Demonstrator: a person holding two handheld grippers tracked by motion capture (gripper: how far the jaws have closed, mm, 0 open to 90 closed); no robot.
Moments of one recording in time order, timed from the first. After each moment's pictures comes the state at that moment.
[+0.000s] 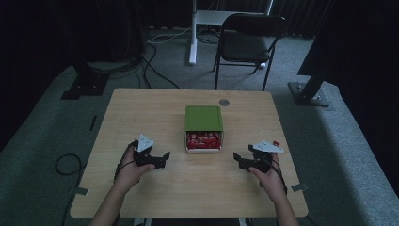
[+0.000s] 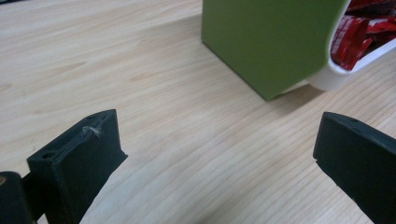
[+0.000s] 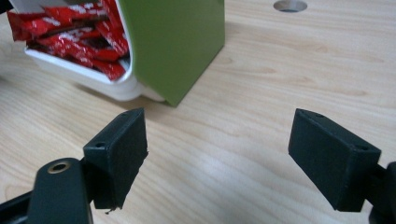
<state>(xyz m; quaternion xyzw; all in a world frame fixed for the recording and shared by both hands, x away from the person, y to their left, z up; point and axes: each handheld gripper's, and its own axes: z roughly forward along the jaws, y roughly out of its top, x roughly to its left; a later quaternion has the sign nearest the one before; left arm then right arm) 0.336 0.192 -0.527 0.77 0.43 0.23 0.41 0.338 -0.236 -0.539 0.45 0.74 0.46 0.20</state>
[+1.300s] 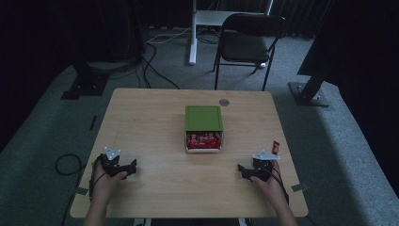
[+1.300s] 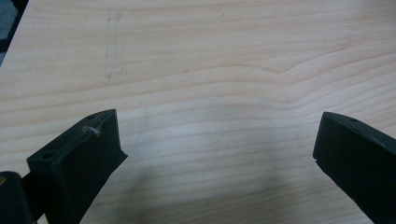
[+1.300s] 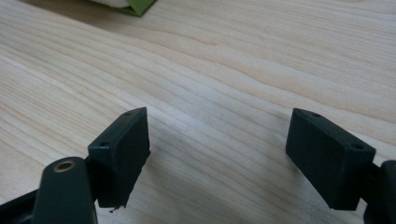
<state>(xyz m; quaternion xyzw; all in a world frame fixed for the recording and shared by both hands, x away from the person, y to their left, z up) 0.307 0.281 -0.558 0.70 0.59 0.28 0.30 0.326 -0.246 -0.574 0.48 0.77 0.37 0.20</state>
